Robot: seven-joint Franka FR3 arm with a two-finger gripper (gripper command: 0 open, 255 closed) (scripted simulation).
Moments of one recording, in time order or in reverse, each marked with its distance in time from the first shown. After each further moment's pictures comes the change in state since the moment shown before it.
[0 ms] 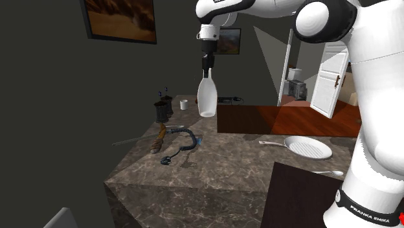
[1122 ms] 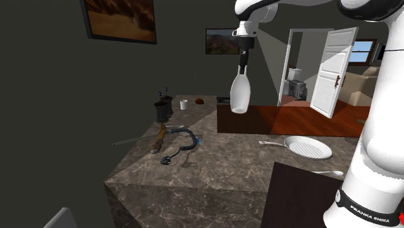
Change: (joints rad) arm -0.113 -0.297 -0.103 -0.364 -0.064 0.068 -0.236
